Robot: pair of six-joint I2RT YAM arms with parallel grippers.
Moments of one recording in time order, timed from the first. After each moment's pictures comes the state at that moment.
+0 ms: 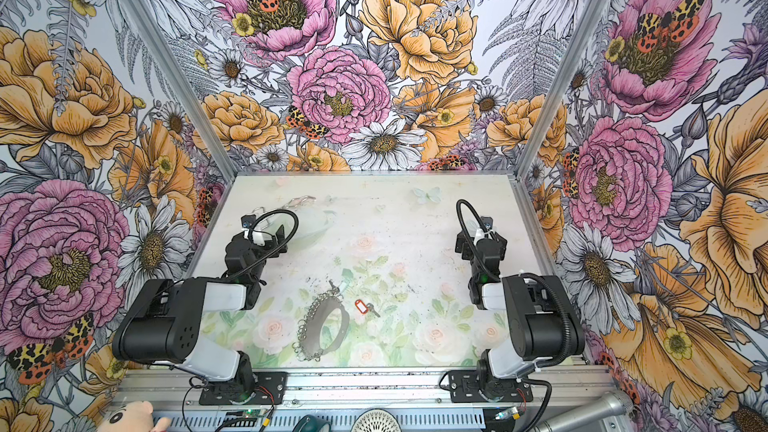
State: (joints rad) left arm -0.02 1.50 0.37 0.92 -0.09 -0.01; right arm 0.02 1.52 0.36 0.86 0.19 0.00
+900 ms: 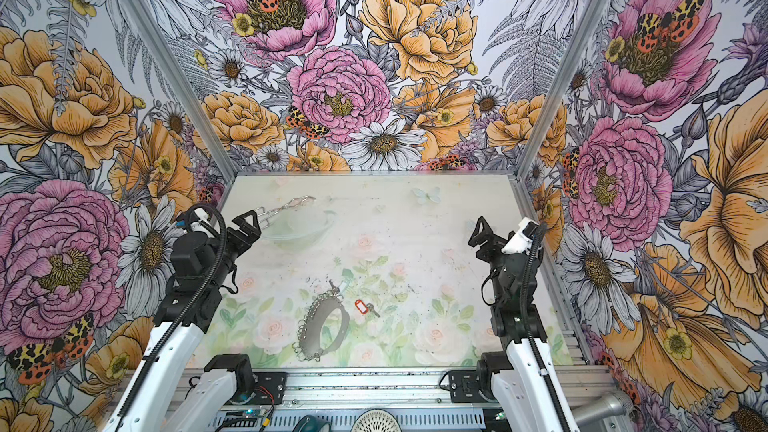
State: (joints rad) left arm 0.04 0.73 0.65 -0.18 0.03 -0.71; right arm 0.00 0.63 0.44 0.06 0.08 0.51
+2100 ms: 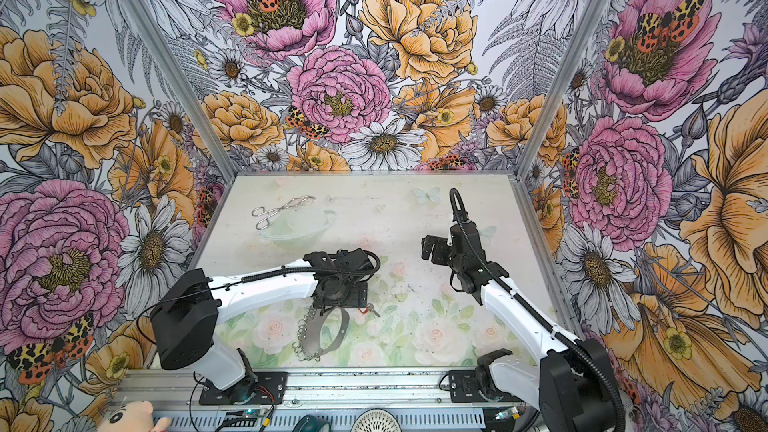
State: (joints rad) left arm -0.95 1.62 1.08 -0.86 -0.16 -0.95; right arm 0.30 1.14 0.66 -0.18 -0.04 0.43
